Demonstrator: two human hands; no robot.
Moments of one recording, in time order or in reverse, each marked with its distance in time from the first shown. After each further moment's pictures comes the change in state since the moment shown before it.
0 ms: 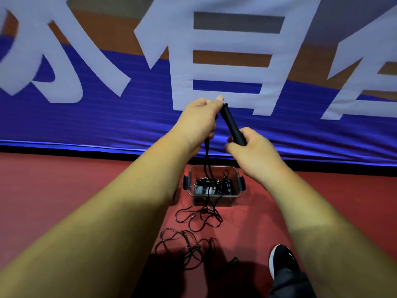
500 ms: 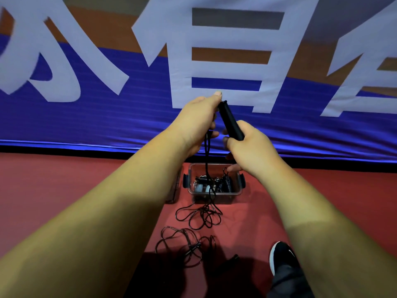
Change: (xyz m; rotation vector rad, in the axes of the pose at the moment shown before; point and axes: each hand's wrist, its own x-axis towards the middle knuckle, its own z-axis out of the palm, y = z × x) left_hand -0.008 0.006 -0.002 -0.020 -0.056 -0.053; right_hand 0.004 -0.006 0.009 0.154 -0.005 0.003
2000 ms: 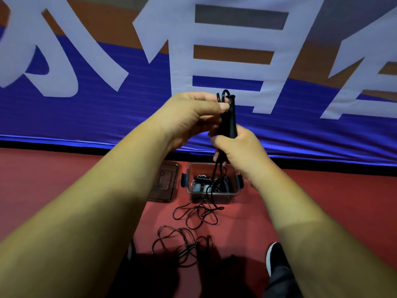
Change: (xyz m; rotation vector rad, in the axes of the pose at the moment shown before) left_hand -0.006 0.009 -0.029 -0.180 -0.220 0.057; right_hand 0.007 -0.003 0.021 0.216 -0.108 0.001
